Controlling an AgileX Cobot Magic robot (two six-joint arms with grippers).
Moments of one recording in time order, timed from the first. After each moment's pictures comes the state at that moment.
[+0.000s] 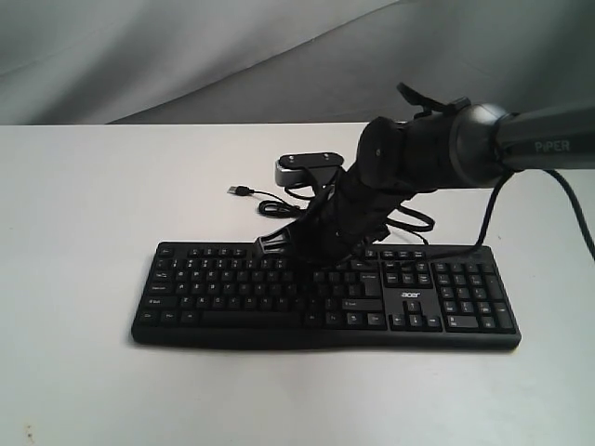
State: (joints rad) left arm 0.15 0.00 0.00 0.07 0.29 -0.12; right arm 0.56 2.08 -1.35 0.43 0.57 -0.18
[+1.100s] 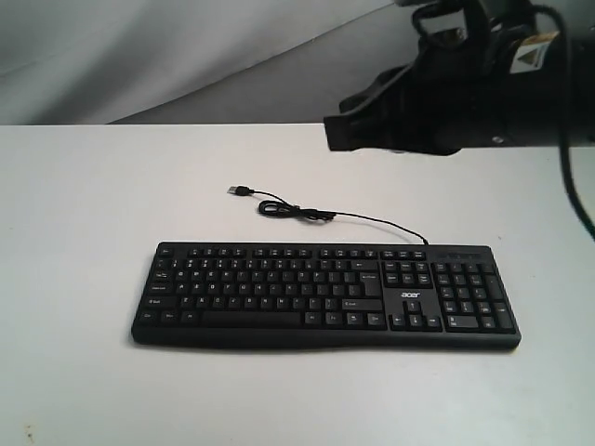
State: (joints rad) left arm 0.15 0.00 0.00 0.07 0.29 -0.12; right arm 0.59 1.28 -0.99 0.36 0.32 -0.25
